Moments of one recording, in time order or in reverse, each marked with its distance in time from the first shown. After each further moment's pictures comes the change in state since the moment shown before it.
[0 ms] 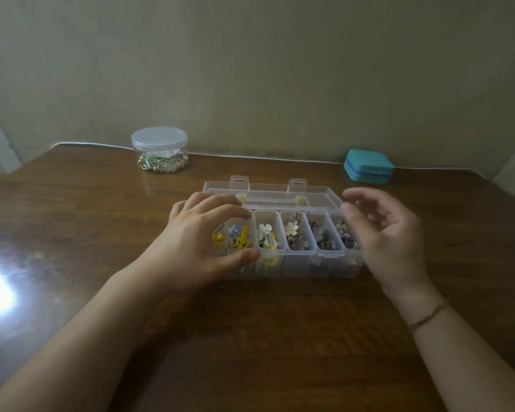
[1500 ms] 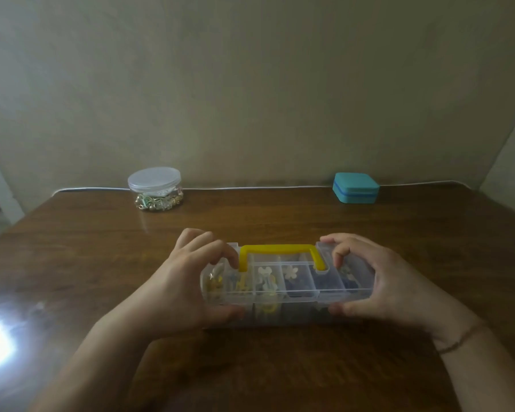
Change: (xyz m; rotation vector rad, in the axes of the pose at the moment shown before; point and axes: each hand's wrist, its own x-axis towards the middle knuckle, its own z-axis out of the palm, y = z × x) left_hand -0.002 0.003 -0.013 -0.034 -0.040 0.136; right_hand 0.008 -0.010 -0.049 -0.311 -0.726 0.045
